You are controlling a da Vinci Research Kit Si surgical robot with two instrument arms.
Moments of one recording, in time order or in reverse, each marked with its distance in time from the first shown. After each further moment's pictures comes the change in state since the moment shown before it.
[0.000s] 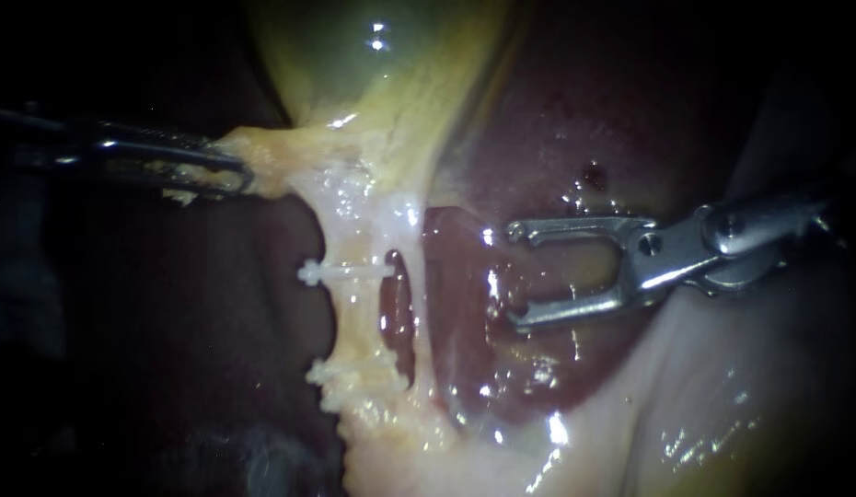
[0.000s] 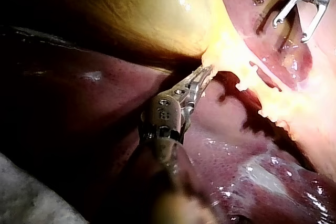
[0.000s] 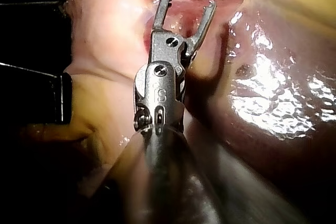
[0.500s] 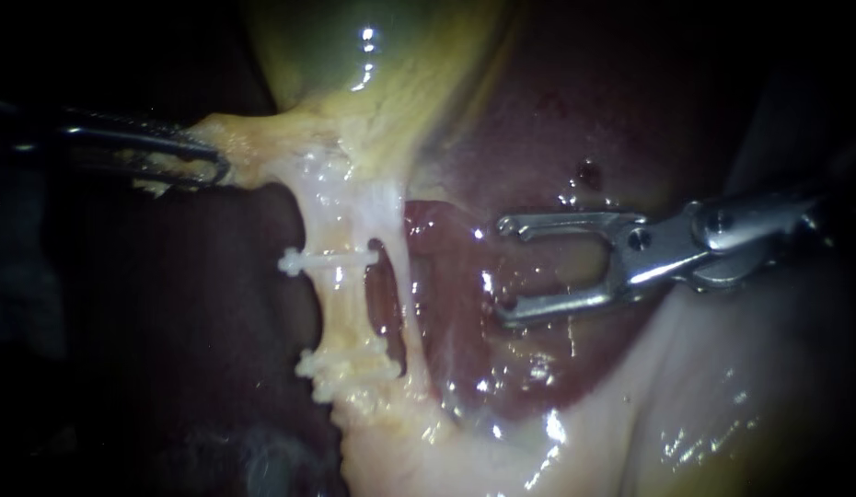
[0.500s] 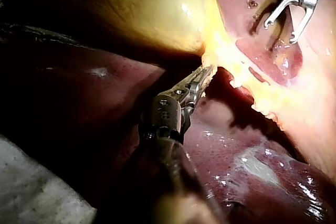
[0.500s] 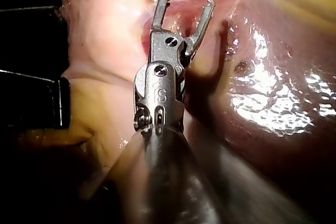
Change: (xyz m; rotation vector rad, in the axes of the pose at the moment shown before) right arm 0.000 0.000 0.000 -0.006 0.000 0.008; left arm 0.002 0.003 -0.007 0.002 0.009 -0.015
